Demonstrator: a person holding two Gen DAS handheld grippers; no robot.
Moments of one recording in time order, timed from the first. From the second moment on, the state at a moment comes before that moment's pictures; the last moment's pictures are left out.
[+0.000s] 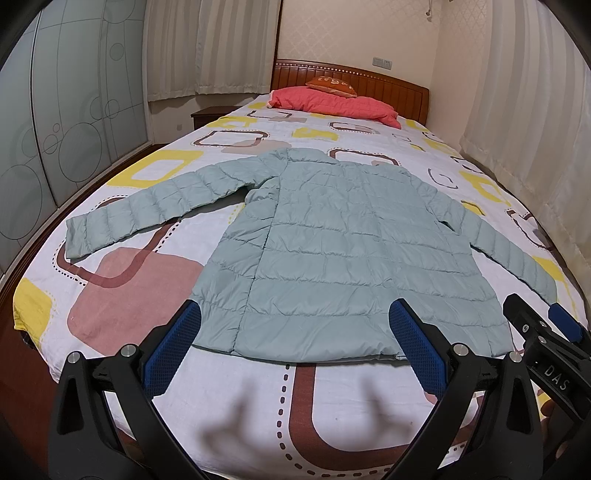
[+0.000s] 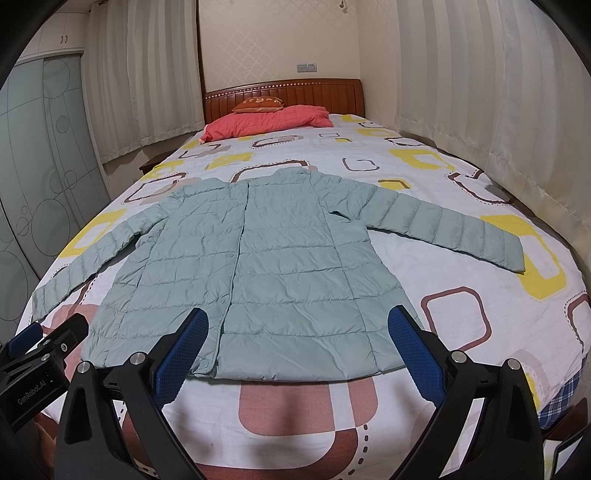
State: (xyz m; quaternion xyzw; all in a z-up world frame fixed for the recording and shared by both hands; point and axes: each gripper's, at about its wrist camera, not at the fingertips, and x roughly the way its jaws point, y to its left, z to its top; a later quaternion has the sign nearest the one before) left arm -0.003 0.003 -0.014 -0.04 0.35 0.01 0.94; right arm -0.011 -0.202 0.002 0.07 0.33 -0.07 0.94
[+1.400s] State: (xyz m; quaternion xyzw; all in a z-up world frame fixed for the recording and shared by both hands) left arm 0.092 0.152 -0.082 -0.18 0.39 0.19 0.88; right arm 0.059 -0.382 -0.058 0.29 0.33 -0.12 0.89
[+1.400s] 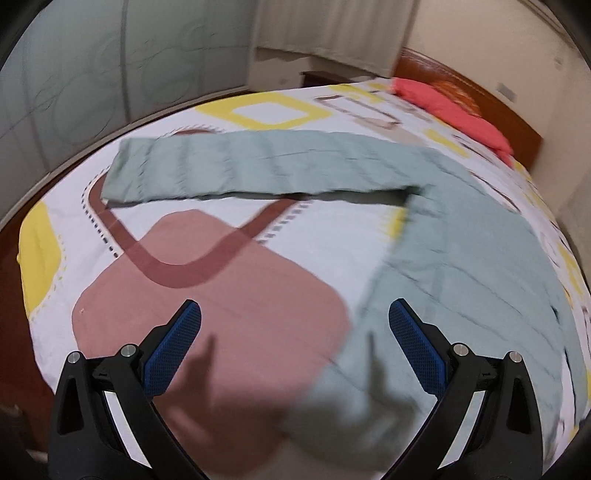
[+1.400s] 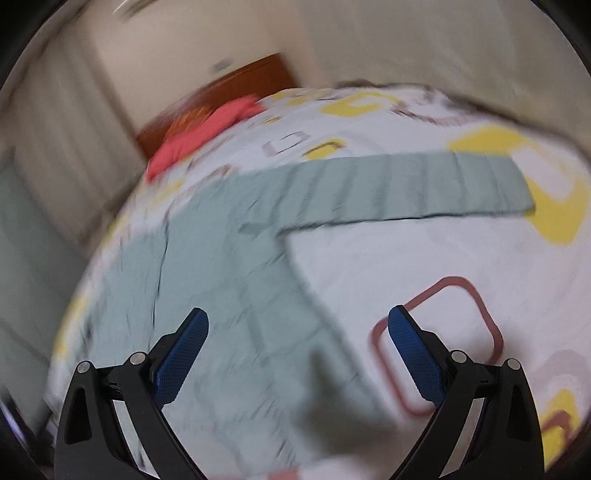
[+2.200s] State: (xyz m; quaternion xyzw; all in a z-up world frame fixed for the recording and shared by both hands) left arm 0.132 0.200 -0.124 -0.19 0.41 0.32 0.83; right arm 0.058 -0.590 -0.139 0.57 0.09 -0.23 0.79
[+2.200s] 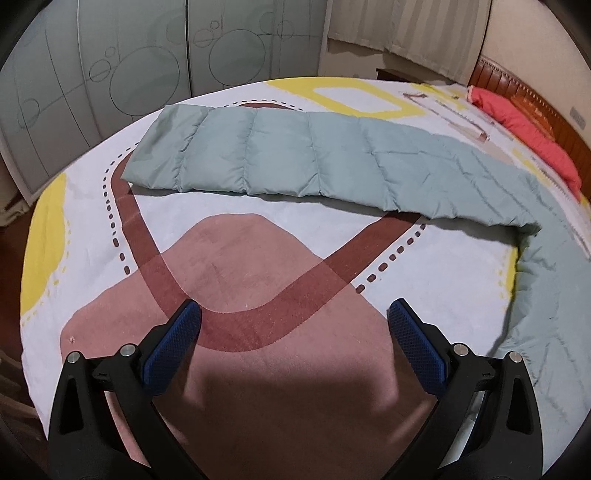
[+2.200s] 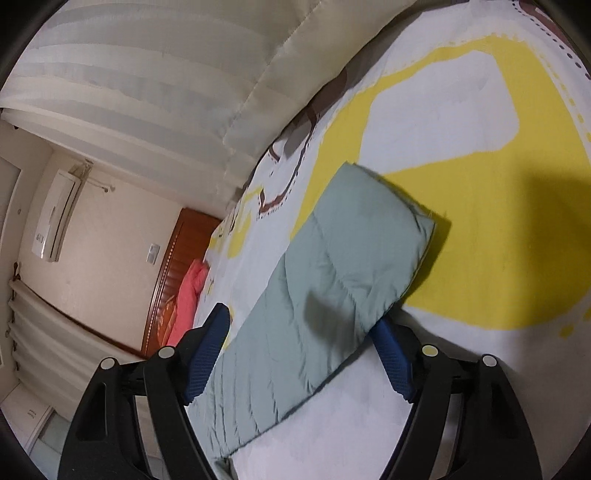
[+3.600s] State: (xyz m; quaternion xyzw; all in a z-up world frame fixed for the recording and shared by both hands) left arm 0.142 0.204 -0.130 -0.16 0.40 0.32 0.84; right arm 0.290 -0.165 -0.054 0.10 0.36 0.09 0.92
